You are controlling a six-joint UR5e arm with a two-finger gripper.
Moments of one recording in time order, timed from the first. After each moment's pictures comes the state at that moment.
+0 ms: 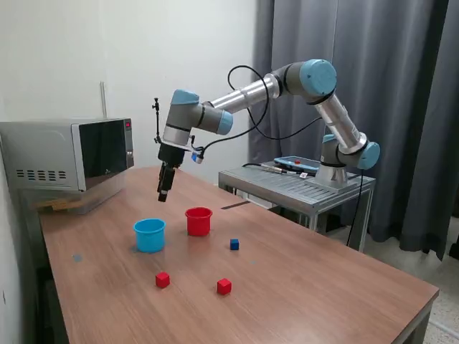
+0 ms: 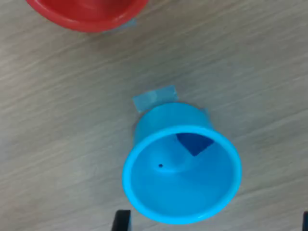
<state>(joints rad) -0.26 -0.76 1.12 -2.21 -1.57 -2.96</state>
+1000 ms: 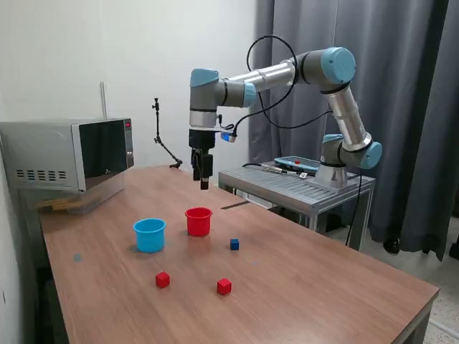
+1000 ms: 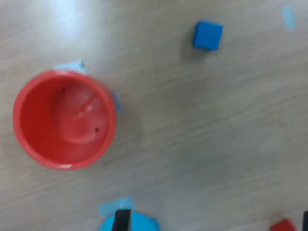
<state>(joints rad) -0.17 -0.90 1.16 -1.87 -1.56 -2.94</state>
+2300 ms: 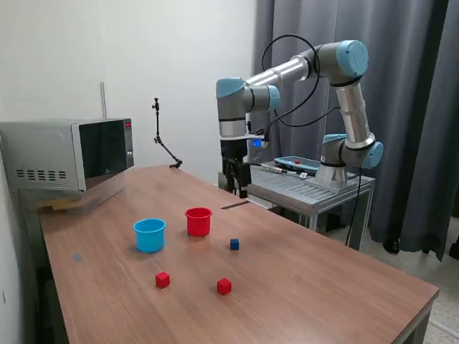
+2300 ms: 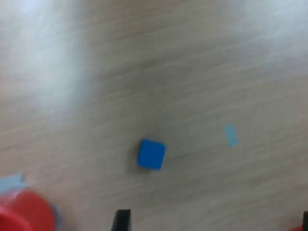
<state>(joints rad) -0.10 -1.00 1.37 -1.87 -1.48 -2.91</state>
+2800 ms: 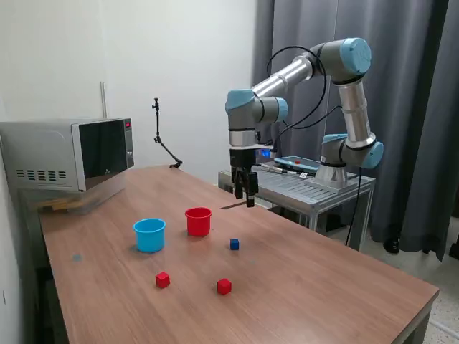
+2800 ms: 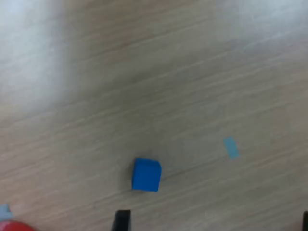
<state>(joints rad) -0.10 -1.04 1.52 -2.05 -1.46 -2.84</state>
